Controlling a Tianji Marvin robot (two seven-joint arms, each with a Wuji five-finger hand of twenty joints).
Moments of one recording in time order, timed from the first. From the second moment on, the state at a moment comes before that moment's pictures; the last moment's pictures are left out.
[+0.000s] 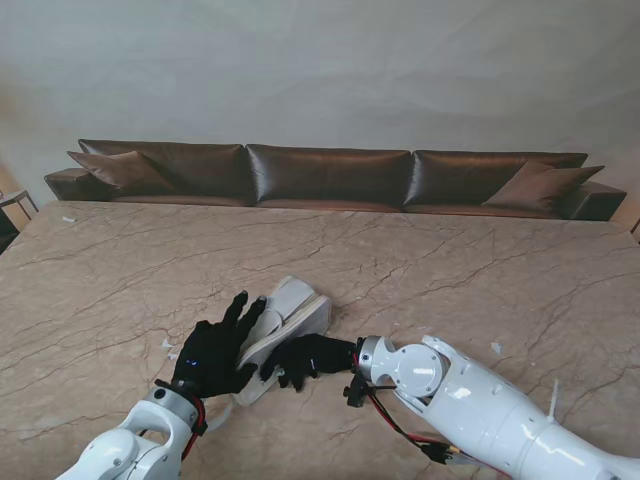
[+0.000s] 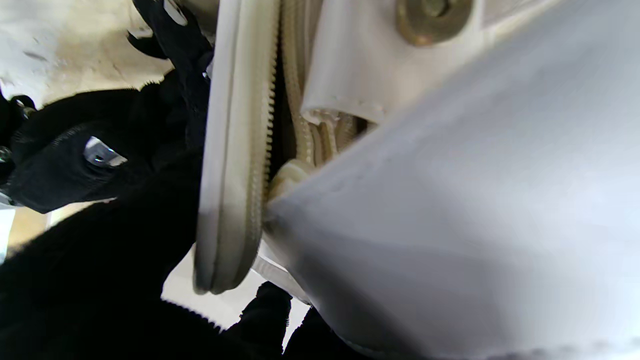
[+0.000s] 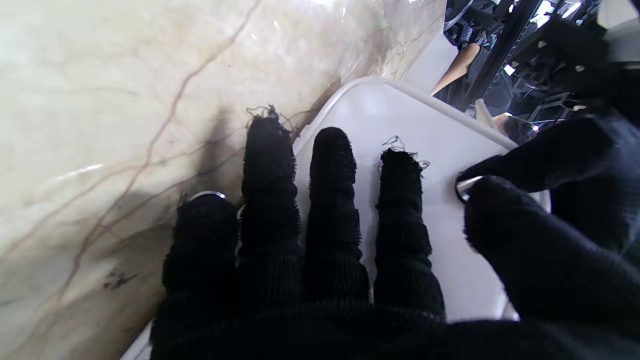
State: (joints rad) left arm 1.86 -1.06 -1.20 -1.84 1.06 0.08 0.18; right arm -1.09 -1.15 0.57 -1.11 0.02 -0.43 0.35; left_hand 0.64 -0.58 0.92 -0.05 0.14 0.18 -0.02 0.01 0.13 0.20 0.02 0.24 0.60 0.19 0.63 0.73 0.27 0.25 0.87 0.62; right_hand 0.16 -0.31 1.01 -0.06 0.65 -0.16 0.57 0.37 0.93 0.01 0.62 0.36 0.87 0.12 0.73 0.74 0.51 0.19 1.43 0.86
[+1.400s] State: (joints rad) left arm 1.74 -1.11 -1.19 -1.73 0.87 0.11 0.18; right arm -1.58 -1.04 1.23 -1.65 -0.43 -0.14 0.41; left_hand 0.86 -0.56 0.52 -0.28 0.50 -0.07 0.89 0.96 0.78 -0.18 1.00 0.70 0.99 0.13 0.81 0.90 0.52 0.39 1.16 0.63; right_hand 0.22 -0.33 1.04 -0.09 0.77 -0.17 0.66 0.35 0.91 0.01 0.62 0.37 0.87 0.12 0.70 0.73 0.51 0.19 1.42 0.86
